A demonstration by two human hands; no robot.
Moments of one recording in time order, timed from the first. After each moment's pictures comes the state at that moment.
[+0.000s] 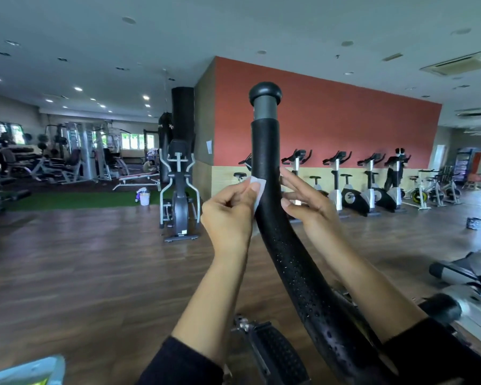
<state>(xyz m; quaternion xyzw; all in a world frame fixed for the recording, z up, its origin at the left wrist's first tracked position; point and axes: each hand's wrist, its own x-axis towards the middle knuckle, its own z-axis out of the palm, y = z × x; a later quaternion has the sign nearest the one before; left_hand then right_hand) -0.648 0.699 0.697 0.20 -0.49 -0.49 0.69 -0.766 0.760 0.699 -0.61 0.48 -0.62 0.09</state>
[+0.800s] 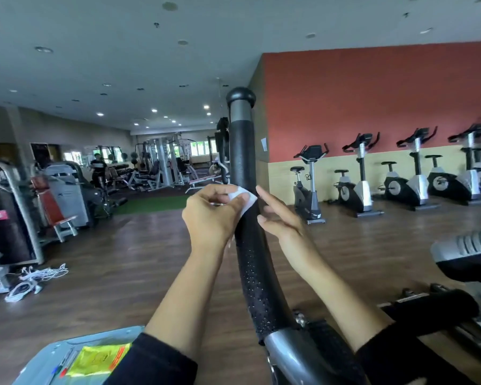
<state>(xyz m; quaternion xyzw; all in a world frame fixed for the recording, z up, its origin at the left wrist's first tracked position) -0.650 0.756 0.707 0.43 -0.57 -0.25 0.65 -0.779 0.775 0.663 -0.64 0.37 -0.62 0.25</state>
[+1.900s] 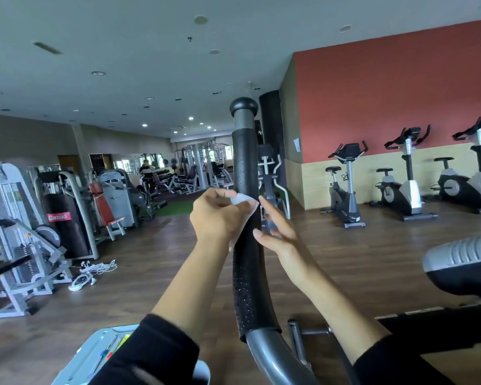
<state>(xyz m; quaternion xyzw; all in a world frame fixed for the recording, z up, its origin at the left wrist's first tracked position) -0.665 0.769 0.719 0.51 -0.53 -0.27 0.62 -0.784 0.761 0.643 -0.66 0.33 -0.60 0.33</state>
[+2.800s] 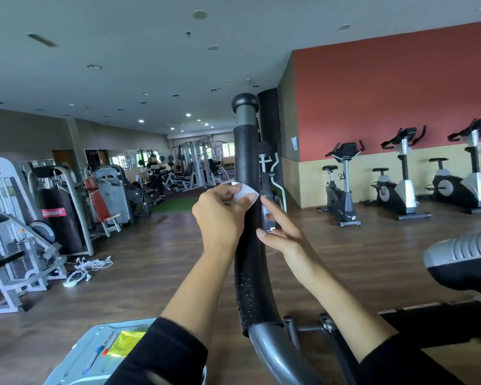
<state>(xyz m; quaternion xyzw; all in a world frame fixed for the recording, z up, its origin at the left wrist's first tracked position) -0.667 0.772 0.712 0.48 -0.59 -0.13 0.64 -0.788 0.780 0.649 -0.66 0.33 -0.58 0.35</state>
